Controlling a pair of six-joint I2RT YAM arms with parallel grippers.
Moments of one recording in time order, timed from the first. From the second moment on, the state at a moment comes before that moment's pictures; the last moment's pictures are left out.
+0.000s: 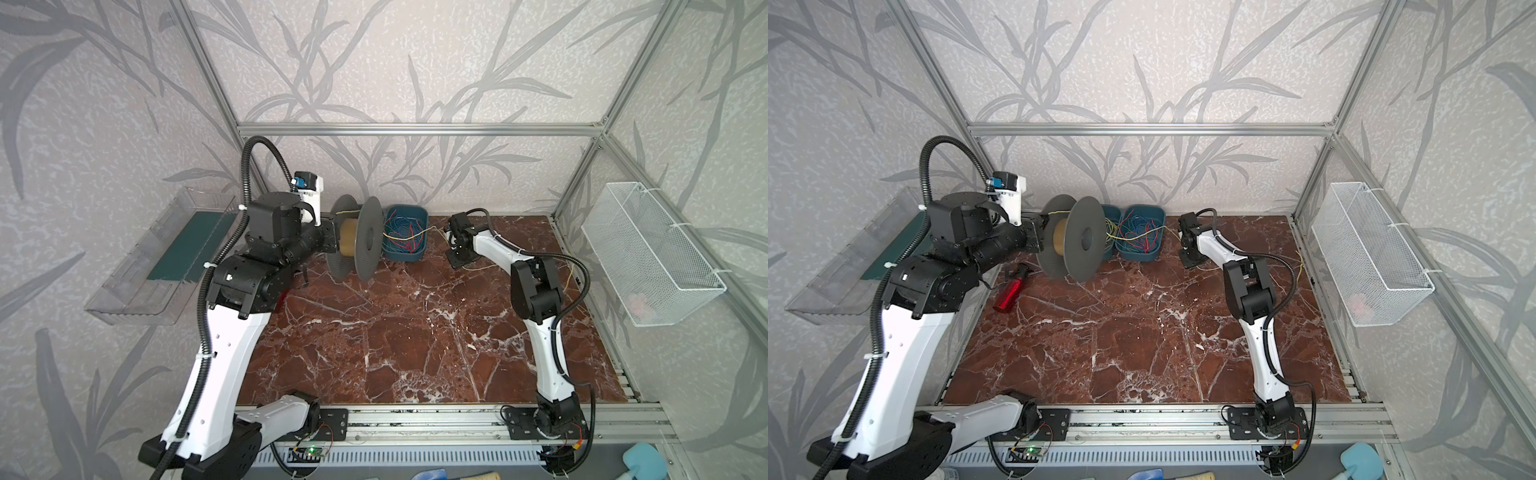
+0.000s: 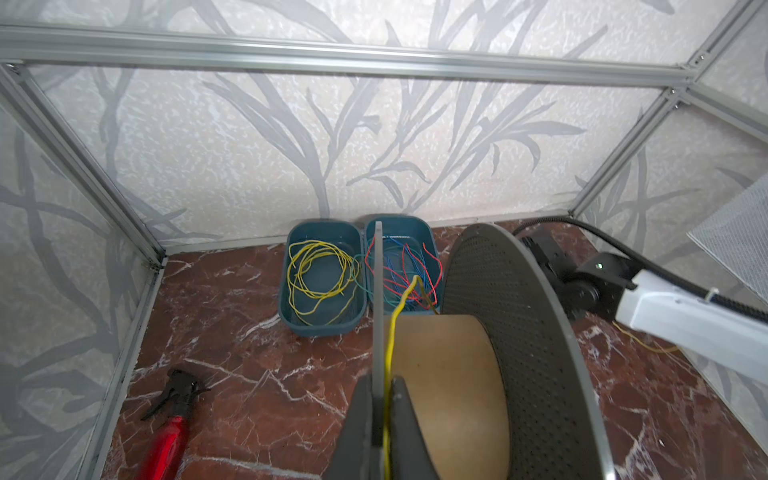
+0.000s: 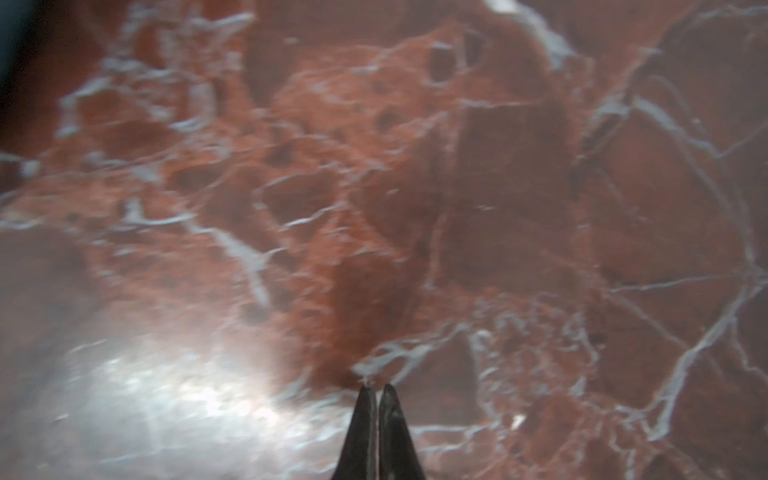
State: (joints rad) left arm -0.29 1.18 1.72 -0.90 -0.06 -0.17; right arm 0.38 2.32 1.87 -0.75 0.12 -0.05
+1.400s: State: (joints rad) left arm -0.27 1.38 1.43 -0.58 -0.33 -0.13; right arm 0.88 1.57 1.53 -0.61 0.28 -0.05
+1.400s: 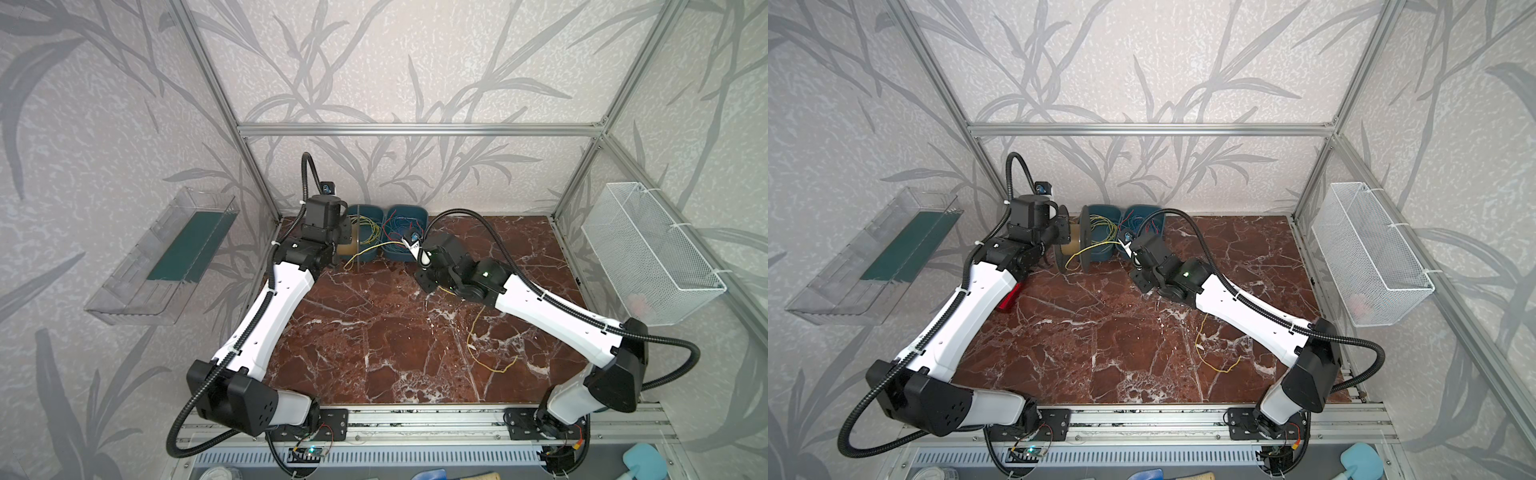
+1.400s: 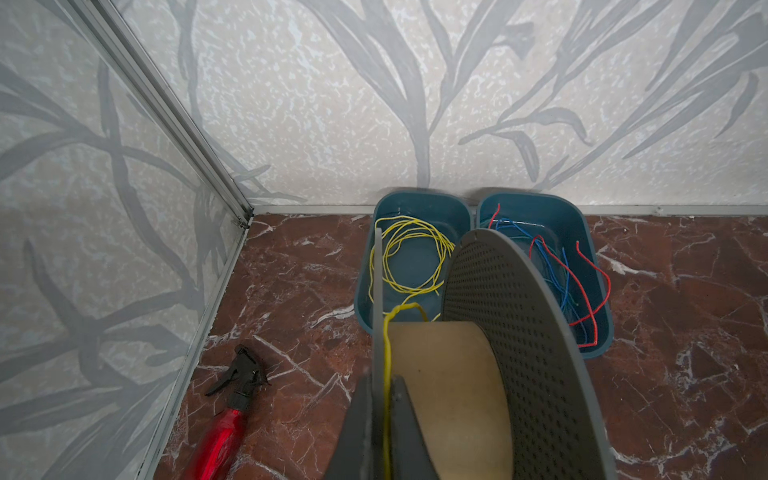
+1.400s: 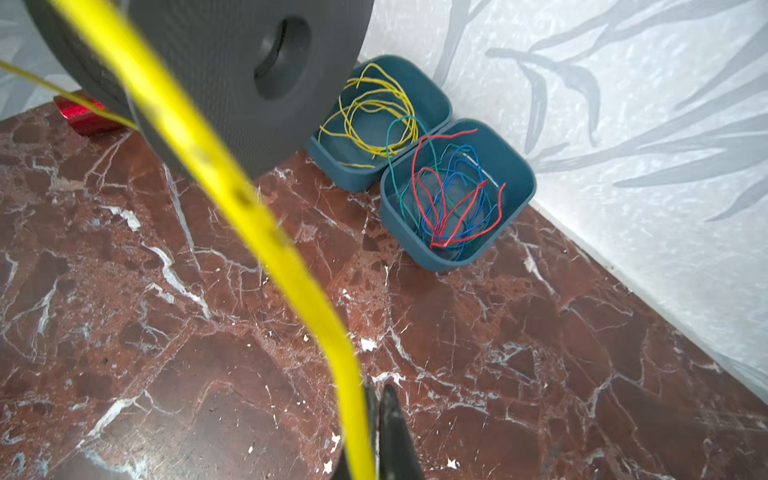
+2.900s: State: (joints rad) left arm -0.50 1.01 1.15 -0.67 -0.22 0.03; right arm 0.41 2.16 2.51 -1.02 -0.09 -0.09
